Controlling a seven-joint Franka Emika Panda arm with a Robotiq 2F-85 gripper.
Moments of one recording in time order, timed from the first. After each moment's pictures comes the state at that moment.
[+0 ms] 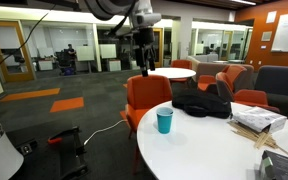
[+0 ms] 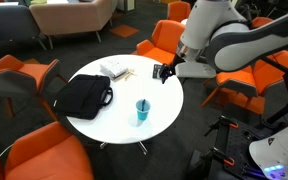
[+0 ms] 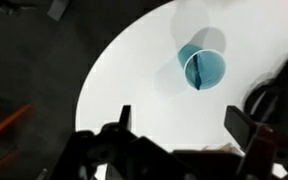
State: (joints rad) arm -0.12 -0.11 0.16 -2.45 -0.10 2.49 1.03
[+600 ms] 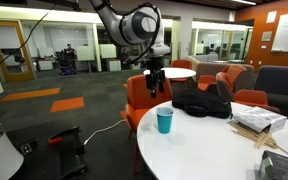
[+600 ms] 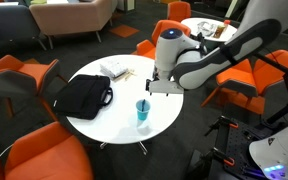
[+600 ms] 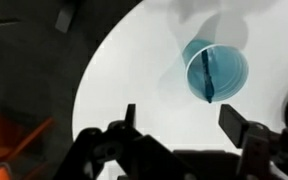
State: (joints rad) arm 0.03 0.27 0.03 -2.23 -0.25 2.53 1.32
